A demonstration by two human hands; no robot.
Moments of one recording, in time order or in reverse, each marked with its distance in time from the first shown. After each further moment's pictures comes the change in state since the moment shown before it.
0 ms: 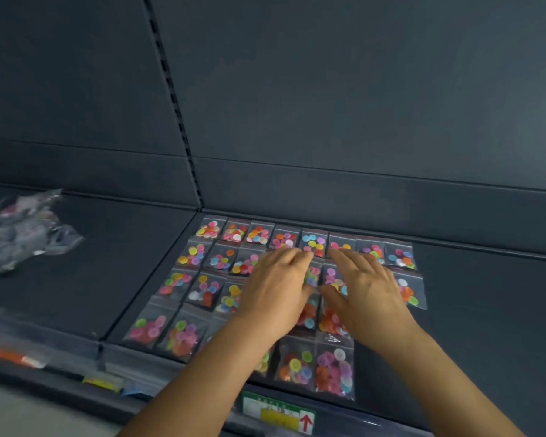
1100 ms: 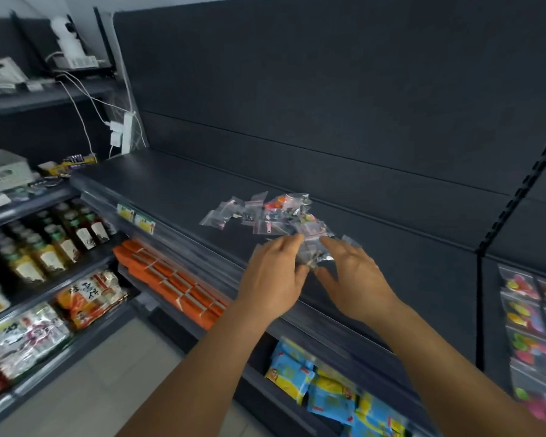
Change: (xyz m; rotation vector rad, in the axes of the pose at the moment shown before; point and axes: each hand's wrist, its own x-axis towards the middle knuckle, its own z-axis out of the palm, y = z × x) left_hand -0.194 -0.433 -0.188 -0.007 0.196 -0.390; right_hand 0.107 -0.484 0.144 0.189 -0.119 -0.398
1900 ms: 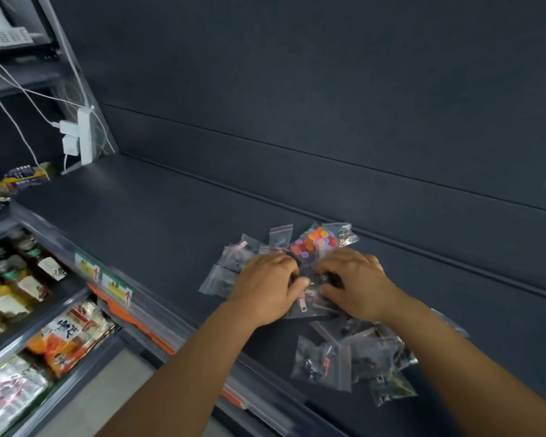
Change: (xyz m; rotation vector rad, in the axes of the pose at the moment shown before) left_hand 0.168 -0.178 0.042 0.128 -0.254 0.117; right_hand 0.219 0.024 0.083 -0.063 -0.174 -0.071
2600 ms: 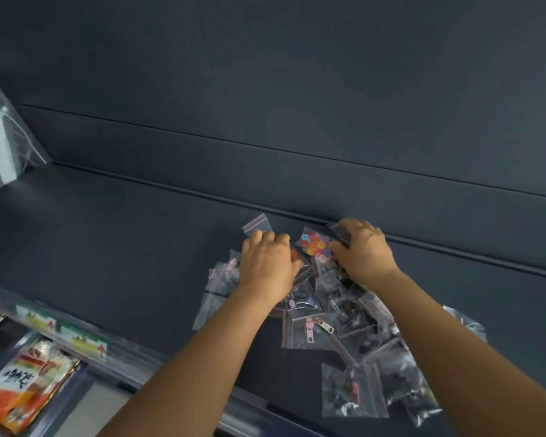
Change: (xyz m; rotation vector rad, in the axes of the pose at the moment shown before) left_hand 0.068 -0.022 0.008 0.103 0.012 -0.066; right_hand 0.053 0.010 -0.002 0.127 0.254 0.566
